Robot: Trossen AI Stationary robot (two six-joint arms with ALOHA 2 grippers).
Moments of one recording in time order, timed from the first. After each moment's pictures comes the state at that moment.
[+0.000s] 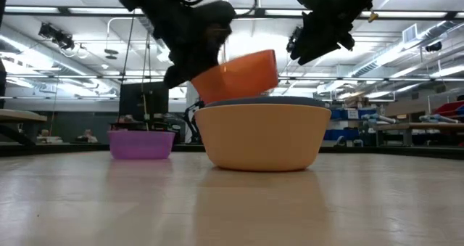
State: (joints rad) left arm -0.05 1.64 1.10 -0.35 -0.15 -0.57; right arm 0.08 1.27 0.98 -0.50 0.53 0.53
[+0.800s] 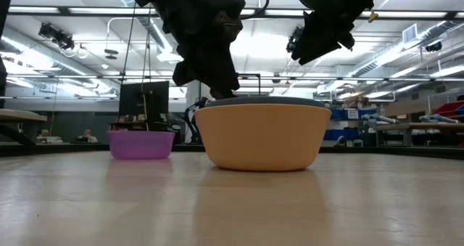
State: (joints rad) left arm -0.05 1.69 1.20 -0.42 -0.06 -0.55; right arm 0.08 1.27 0.98 -0.51 0.53 0.50
